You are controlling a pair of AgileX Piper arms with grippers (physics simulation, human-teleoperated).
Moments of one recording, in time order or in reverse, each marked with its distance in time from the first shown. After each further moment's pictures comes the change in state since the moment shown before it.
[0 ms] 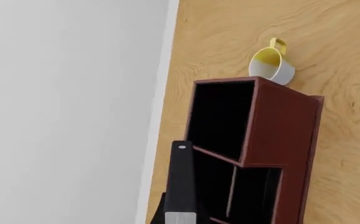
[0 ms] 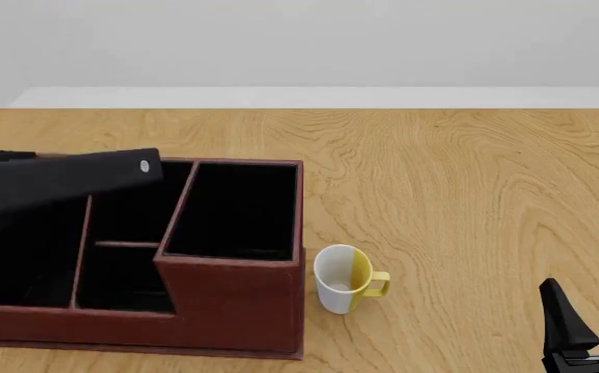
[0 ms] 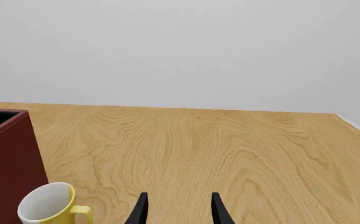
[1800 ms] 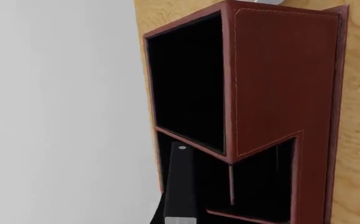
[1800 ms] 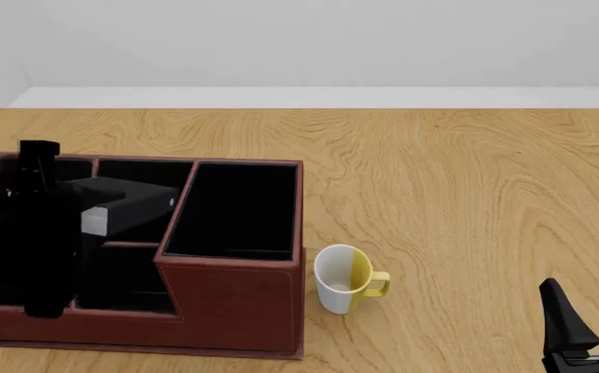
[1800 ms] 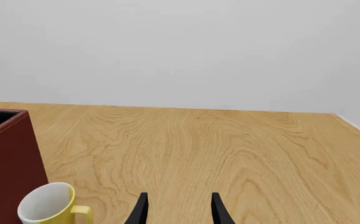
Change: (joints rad) left arm 0.219 0.146 0.342 -0.336 0.347; right arm 0.000 0.000 0.000 0.000 0.000
